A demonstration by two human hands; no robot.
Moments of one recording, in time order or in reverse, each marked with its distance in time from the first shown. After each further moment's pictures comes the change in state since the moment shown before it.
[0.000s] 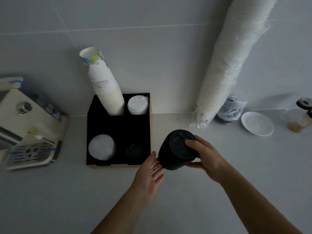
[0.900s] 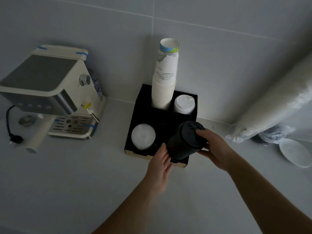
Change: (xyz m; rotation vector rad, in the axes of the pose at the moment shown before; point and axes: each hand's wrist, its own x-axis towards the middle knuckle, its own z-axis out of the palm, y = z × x) left_hand -0.018 0.054 -0.086 -0.217 -0.022 0.133; right_hand 0.052 -0.030 0.128 -0.129 -0.007 0.053
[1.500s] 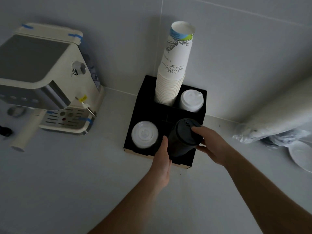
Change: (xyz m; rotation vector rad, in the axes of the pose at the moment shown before) left_hand 0.039 0.013 0.008 0.104 0.053 -0.037; right_hand 0.052 0.000 0.015 -0.076 -0.037 0.086
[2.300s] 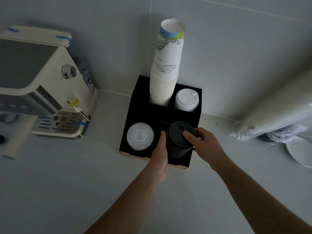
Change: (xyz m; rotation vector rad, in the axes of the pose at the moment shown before) left_hand 0.035 -0.003 0.001 0.094 -0.015 -0.021; right_hand 0.002 0.022 0.002 -0.343 0.220 -0.197
